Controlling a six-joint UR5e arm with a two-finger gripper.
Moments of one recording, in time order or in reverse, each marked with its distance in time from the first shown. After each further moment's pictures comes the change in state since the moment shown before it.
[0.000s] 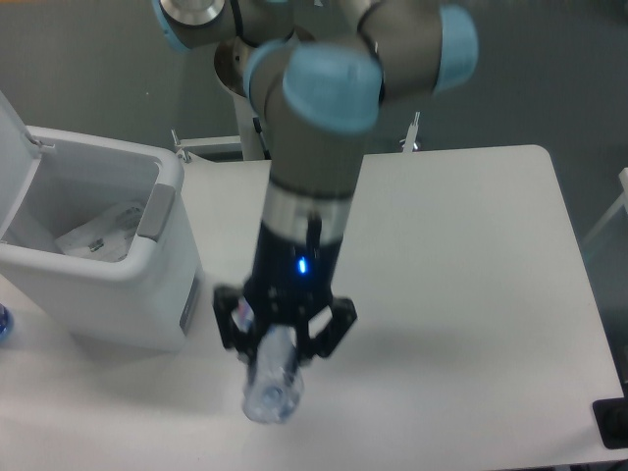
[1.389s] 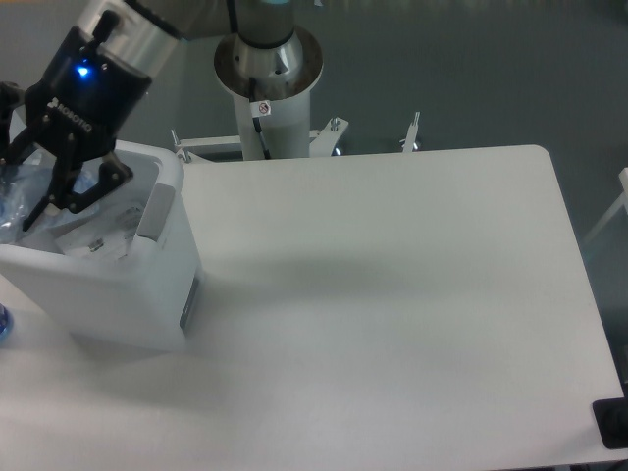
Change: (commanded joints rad) arm -0.193 0.233 -0.392 0.101 -0.224 0.162
